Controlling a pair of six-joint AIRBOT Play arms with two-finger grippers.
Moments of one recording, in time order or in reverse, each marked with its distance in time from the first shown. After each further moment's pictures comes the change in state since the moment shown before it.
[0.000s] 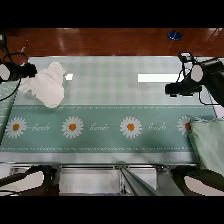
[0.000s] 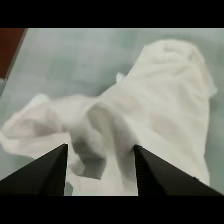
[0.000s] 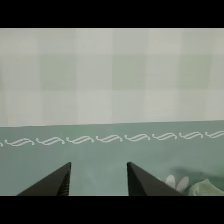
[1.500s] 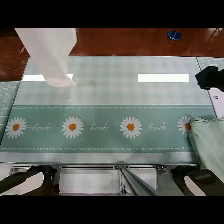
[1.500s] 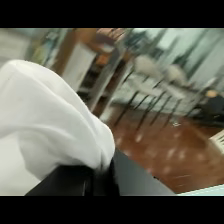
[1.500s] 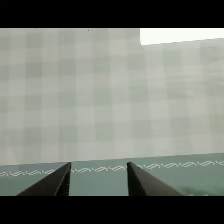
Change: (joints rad) left arm -0.110 0.127 0.899 -1.051 -0.186 0.347; right arm 0.001 0.569 -0.003 0.092 0.001 0.044
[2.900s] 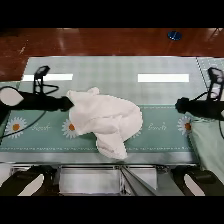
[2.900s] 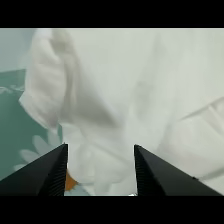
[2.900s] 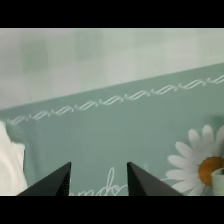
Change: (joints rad) left arm -0.105 0.270 -1.213 0.446 -0.183 0.021; right arm -0.135 -0.019 -0.385 0.126 -0.131 0.024
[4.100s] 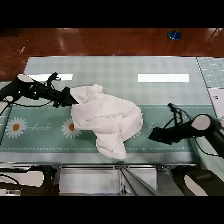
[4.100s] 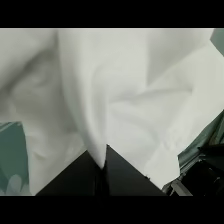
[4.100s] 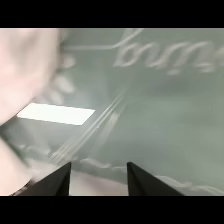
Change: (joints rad) left arm 0.171 -0.623 0.240 -0.430 -0.246 0.148; right arm 0.143 -0.161 -0.330 0.524 0.087 -0.260
